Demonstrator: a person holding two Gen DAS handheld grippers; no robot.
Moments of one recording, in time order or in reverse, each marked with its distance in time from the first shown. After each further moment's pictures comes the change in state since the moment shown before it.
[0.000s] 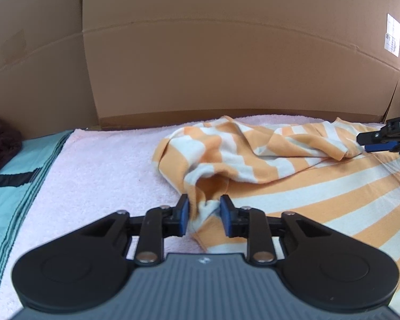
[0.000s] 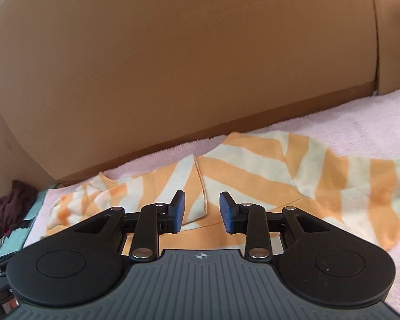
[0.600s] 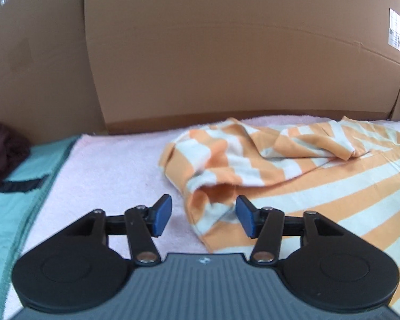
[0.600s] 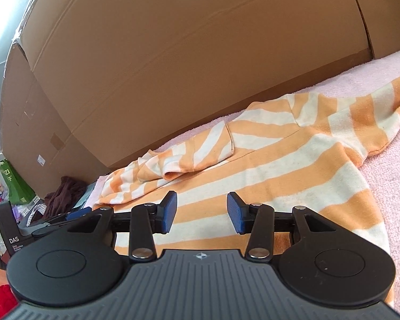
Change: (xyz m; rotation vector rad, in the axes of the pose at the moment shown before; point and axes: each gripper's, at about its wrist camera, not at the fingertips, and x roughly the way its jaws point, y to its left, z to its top) left arm 0.001 0.001 0.002 0.016 0.004 0.030; right arm -0.068 -0.015 -0.056 0.050 -0.034 0.201
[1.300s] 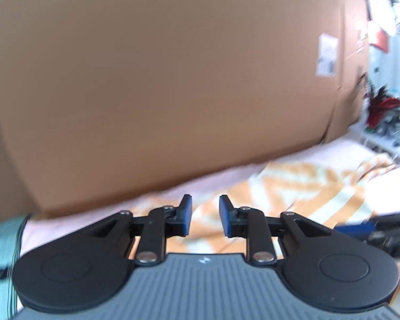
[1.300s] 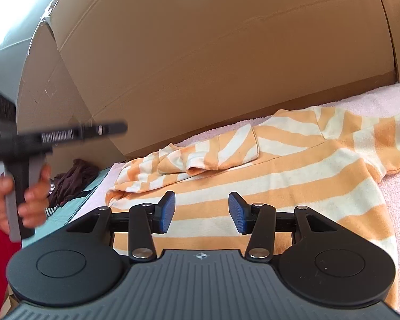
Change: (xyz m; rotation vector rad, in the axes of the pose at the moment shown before) left arm -0.023 -0.042 0.085 0.153 -0.076 -0.225; right arm -0.001 0.016 -0.003 -0.116 0.003 0.071
